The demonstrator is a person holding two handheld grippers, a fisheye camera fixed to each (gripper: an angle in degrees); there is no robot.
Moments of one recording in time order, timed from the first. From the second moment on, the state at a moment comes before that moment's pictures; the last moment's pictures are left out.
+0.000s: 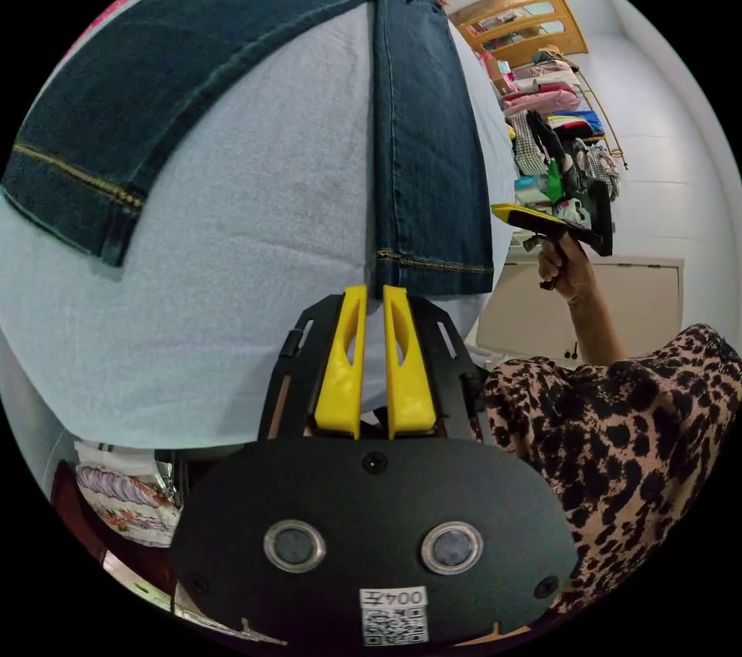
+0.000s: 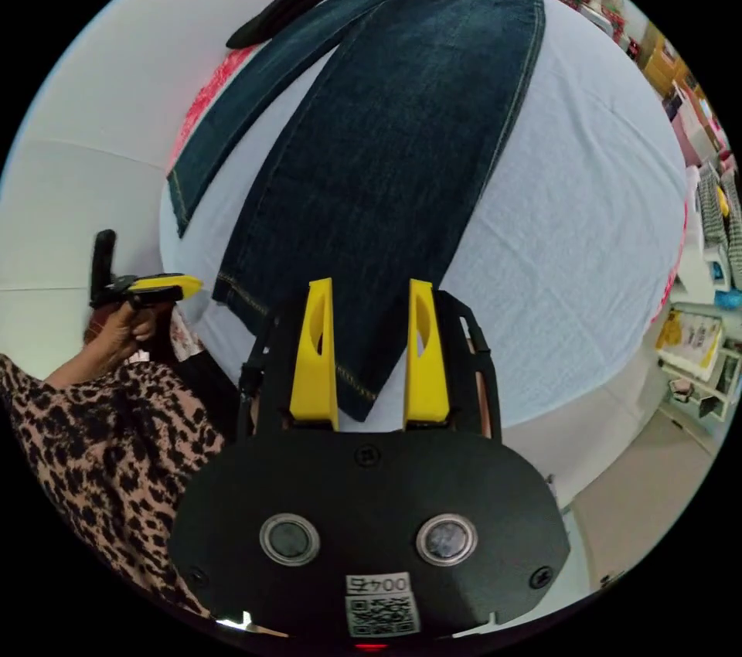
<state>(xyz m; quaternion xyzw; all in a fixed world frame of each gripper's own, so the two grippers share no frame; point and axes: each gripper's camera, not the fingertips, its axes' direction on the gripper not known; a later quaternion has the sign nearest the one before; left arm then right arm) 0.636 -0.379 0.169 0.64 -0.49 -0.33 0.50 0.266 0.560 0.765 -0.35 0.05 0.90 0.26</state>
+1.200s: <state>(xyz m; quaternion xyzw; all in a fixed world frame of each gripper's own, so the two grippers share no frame) 0.651 -0.237 -0.041 0.47 -0.63 -0.43 0.43 0.391 0.598 0.788 -0.45 -0.01 0.89 0.03</state>
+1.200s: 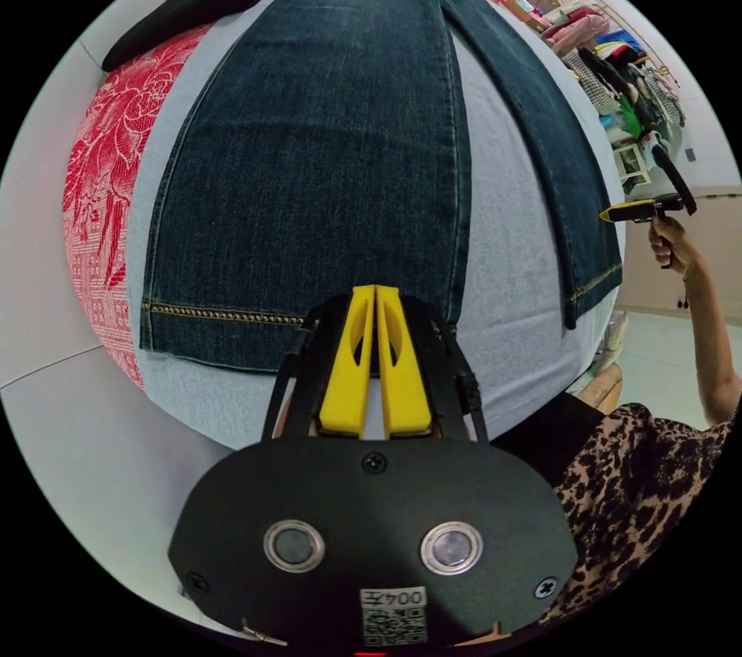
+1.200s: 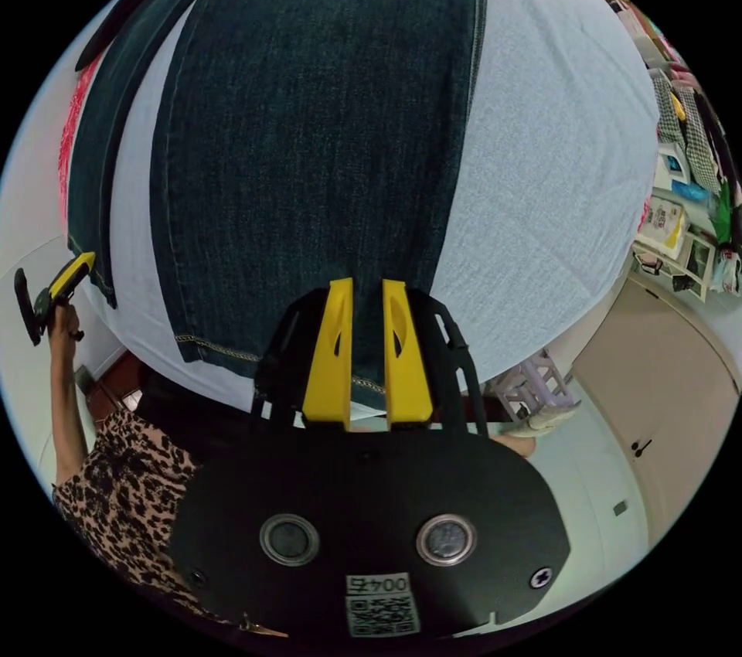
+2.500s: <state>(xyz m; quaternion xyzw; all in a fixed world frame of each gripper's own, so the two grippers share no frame) 0.686 -0.196 -0.517 0.39 -0.80 -0.36 0.27 0.426 0.595 0.705 -0.35 0.05 0.93 -0.05</state>
